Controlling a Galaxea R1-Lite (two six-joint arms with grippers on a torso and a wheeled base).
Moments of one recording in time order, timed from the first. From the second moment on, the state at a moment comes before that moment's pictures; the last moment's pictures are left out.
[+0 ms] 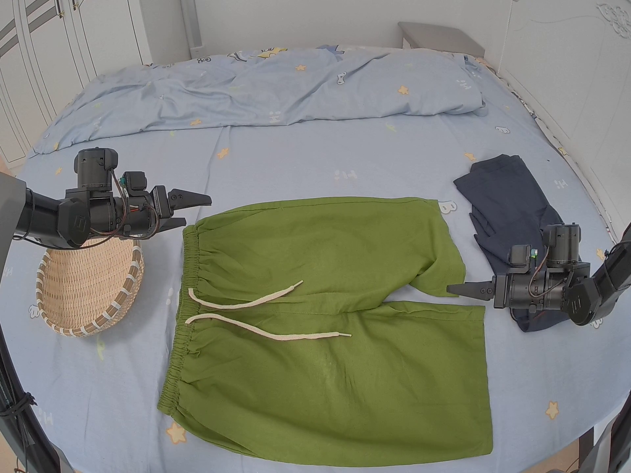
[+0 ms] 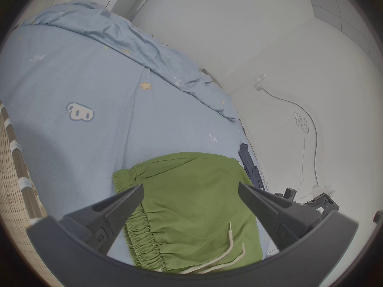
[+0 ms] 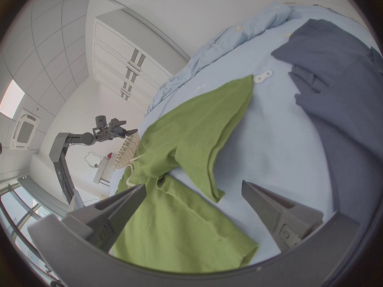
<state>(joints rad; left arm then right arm) 0.04 2.05 -1.36 -0.24 -0.72 -0.37 0.04 2.01 -0.74 -0.69 0.82 0.14</state>
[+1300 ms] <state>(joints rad) 0.03 2.05 -1.34 -0.24 -0.72 -0.36 0.03 2.09 -0.73 -0.85 0.82 0.19</state>
